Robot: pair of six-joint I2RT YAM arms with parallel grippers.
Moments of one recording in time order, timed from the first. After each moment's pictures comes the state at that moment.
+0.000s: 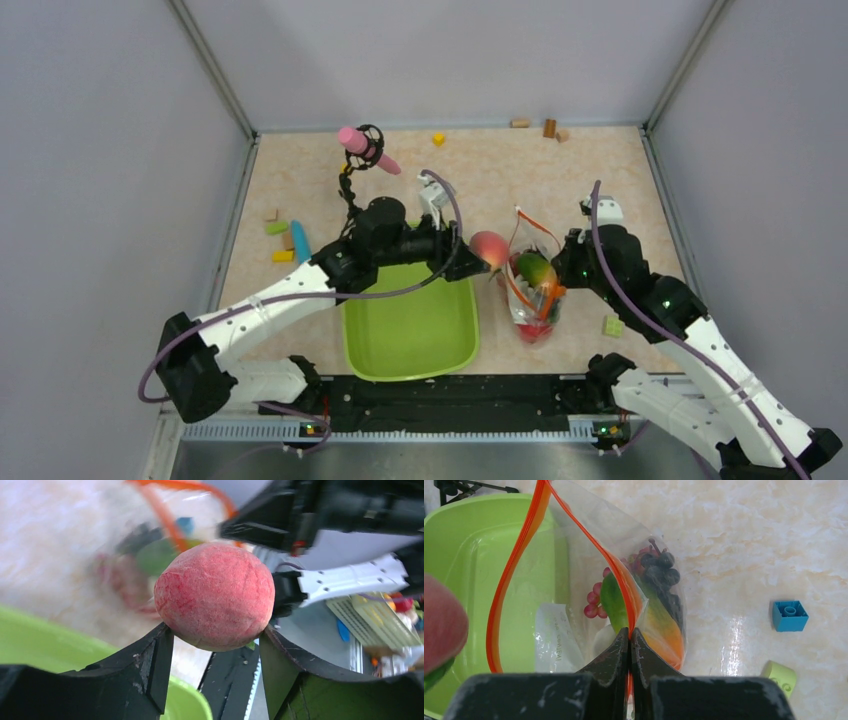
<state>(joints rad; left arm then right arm) -0.81 1.20 0.93 0.01 0.42 -0.56 0.61 0.71 0.90 -0.81 0.27 0.46</state>
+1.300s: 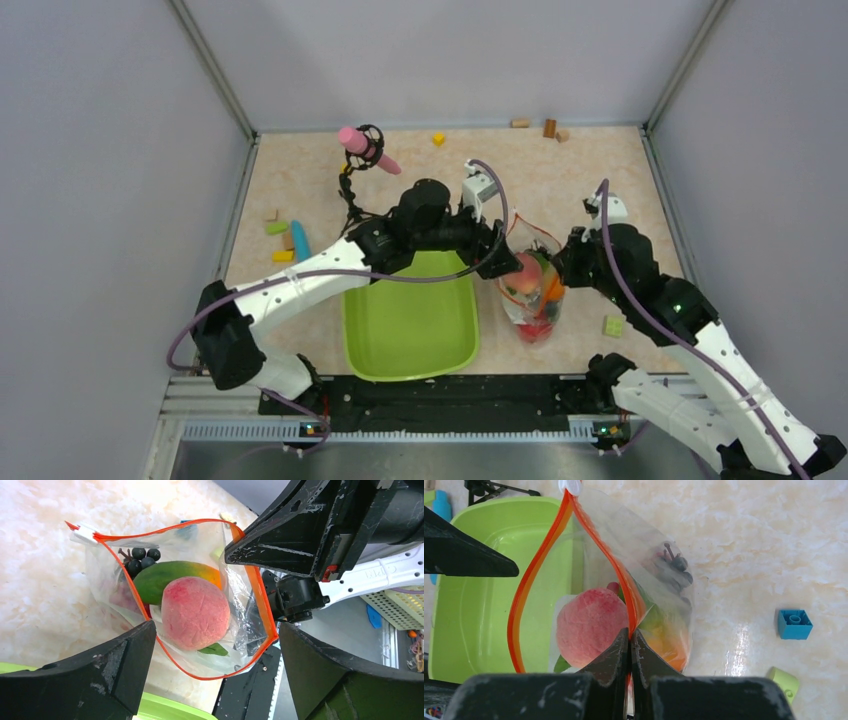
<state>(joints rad) -0.92 1.47 1.25 -0.11 0.44 -0.38 0.61 0.69 0.93 -0.81 0.22 0.44</state>
